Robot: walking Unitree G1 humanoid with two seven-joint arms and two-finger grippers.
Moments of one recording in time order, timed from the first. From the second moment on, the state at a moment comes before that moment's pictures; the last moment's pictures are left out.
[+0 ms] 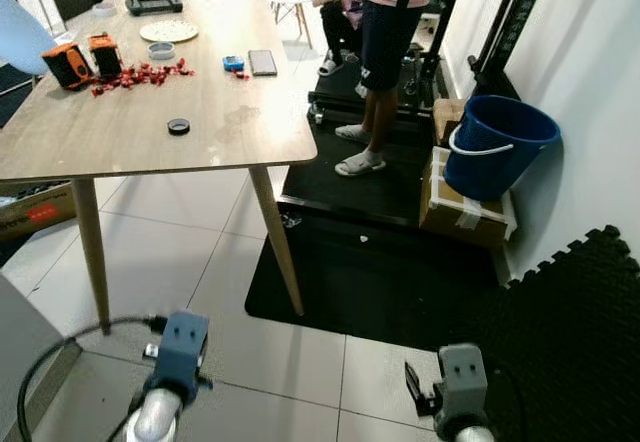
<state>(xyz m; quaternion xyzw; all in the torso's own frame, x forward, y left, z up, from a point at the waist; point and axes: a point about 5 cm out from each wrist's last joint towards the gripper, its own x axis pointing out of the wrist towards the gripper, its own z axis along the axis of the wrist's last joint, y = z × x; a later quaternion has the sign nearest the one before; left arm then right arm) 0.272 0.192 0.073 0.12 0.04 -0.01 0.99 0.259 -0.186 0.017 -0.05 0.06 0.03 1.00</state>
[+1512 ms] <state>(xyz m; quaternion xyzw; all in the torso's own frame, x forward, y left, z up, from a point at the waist) 0.277 0.146 0.185 0.07 -0.13 -0.10 0.98 0.272 -0.171 0.112 -0.06 -0.12 0.04 0.99</state>
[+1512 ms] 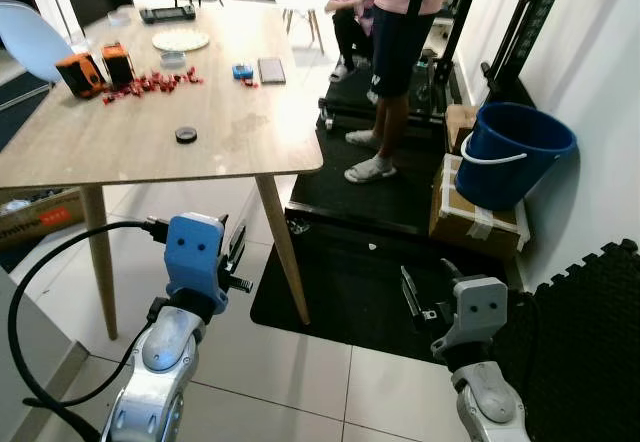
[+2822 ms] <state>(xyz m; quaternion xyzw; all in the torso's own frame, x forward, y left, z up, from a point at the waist) 0.279 0.147 0.189 0.07 -0.13 -0.10 0.99 0.275 -0.157 0.115 -0.07 -0.12 0.07 0.99</state>
